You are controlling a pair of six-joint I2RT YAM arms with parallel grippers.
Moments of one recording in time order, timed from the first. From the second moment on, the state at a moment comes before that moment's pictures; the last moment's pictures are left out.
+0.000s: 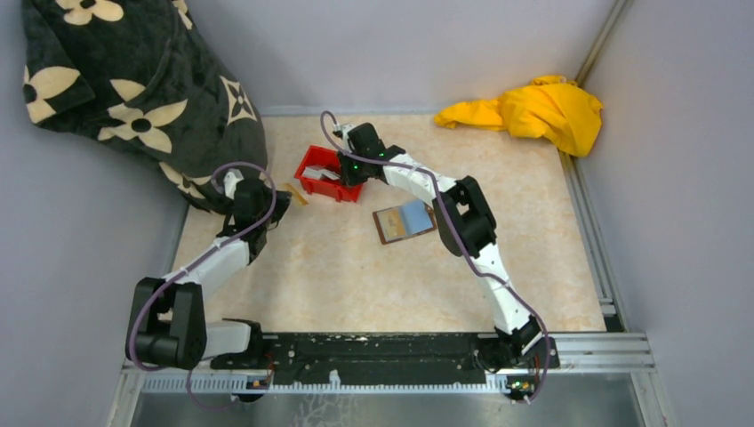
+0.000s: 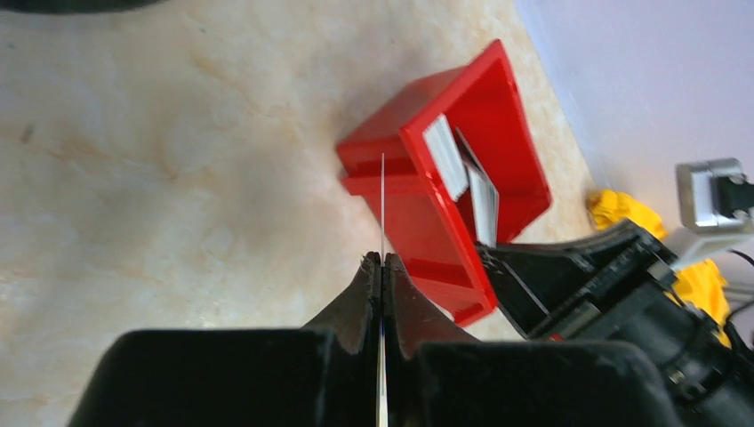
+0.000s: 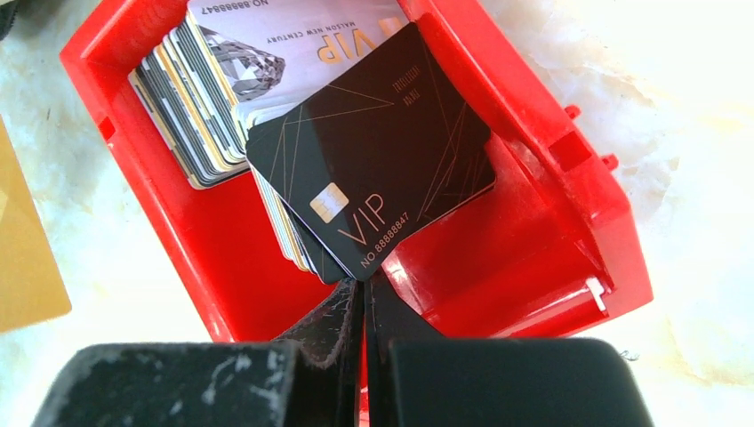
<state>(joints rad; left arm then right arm) -0.16 1.27 0.58 0.25 -0.18 -1.02 0.67 2.40 2.04 -0.37 -0.23 0.21</state>
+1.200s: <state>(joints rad) -0.13 1.74 1.02 0.25 -0.27 -0.45 0.66 2.42 2.09 -0.43 -0.17 0.12</state>
